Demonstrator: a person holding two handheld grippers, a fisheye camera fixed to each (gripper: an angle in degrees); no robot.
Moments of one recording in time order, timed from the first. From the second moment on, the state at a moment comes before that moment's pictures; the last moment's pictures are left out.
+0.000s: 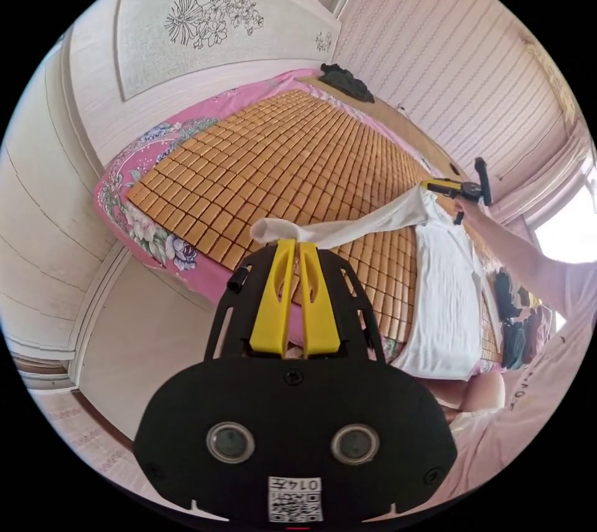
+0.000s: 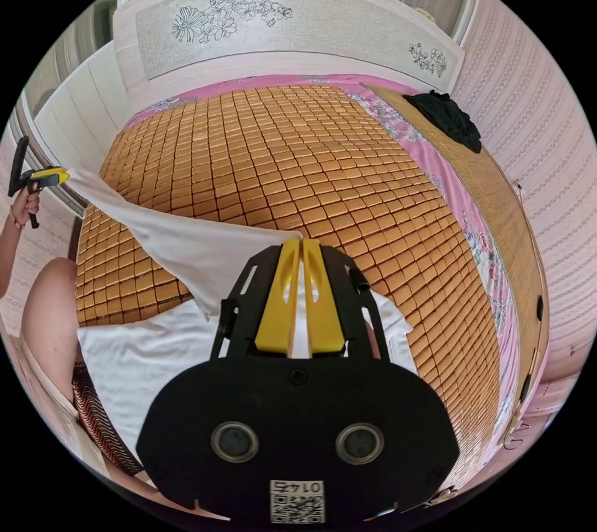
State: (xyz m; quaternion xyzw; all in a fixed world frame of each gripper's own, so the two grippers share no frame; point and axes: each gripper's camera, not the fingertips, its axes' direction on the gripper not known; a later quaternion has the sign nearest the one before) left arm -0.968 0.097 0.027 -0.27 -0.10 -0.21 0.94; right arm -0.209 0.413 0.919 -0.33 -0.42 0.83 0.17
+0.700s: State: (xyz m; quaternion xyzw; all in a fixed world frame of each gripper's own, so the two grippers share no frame) left arm -1.051 0.079 0.160 -0.35 -0.11 -0.29 0.88; right arm -0.244 0.414 0.964 -0.38 -0.47 0.79 0.12
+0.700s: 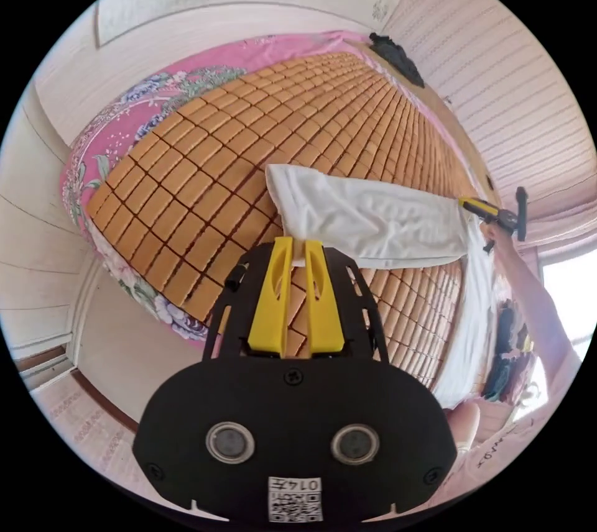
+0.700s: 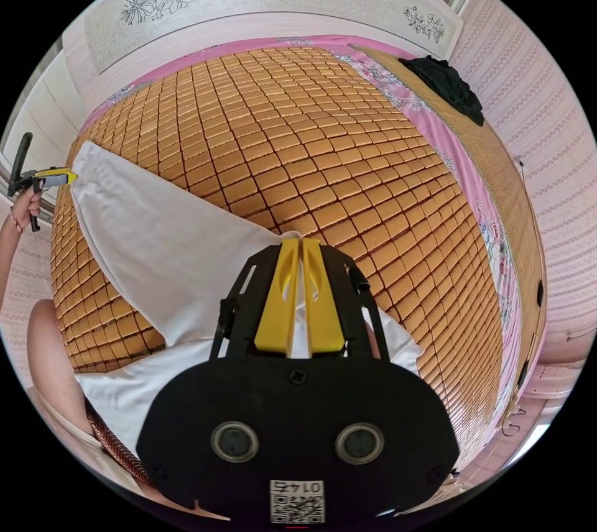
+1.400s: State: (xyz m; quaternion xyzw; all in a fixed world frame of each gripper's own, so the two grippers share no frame) left arm -0.869 -0.056 0.318 -0.32 0.01 0.03 0.95; right arm -0.258 0.420 0.633 -0.55 -0.39 0.74 -0.05
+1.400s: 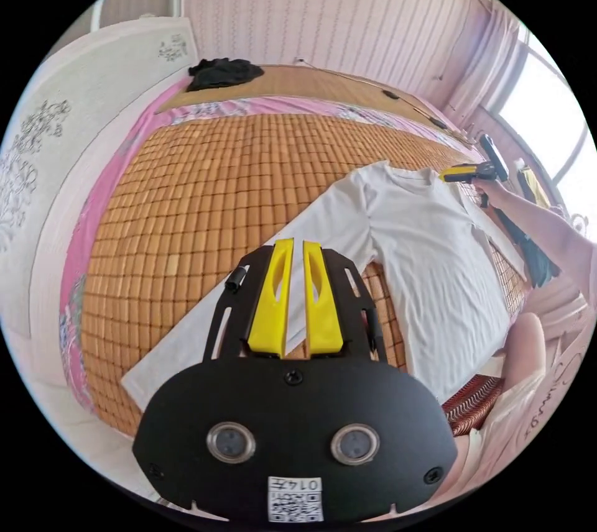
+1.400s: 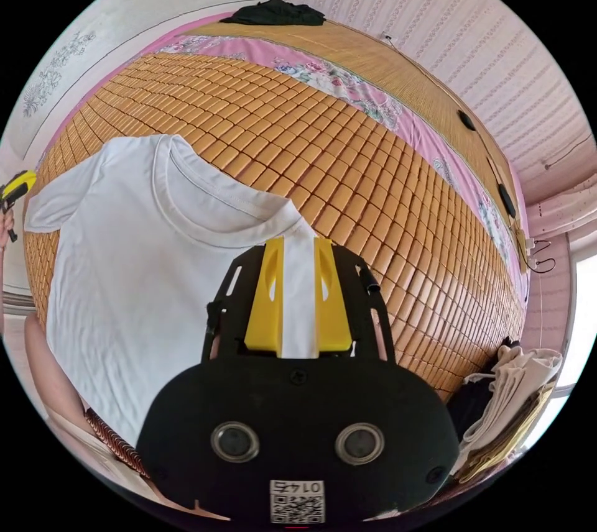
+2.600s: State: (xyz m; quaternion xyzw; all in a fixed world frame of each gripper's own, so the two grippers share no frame) left arm -0.832 0.051 0.205 -0.27 0.01 -0.10 0.96; right arm 0.076 0.210 0.522 -0.49 -0.32 0.80 -0.14
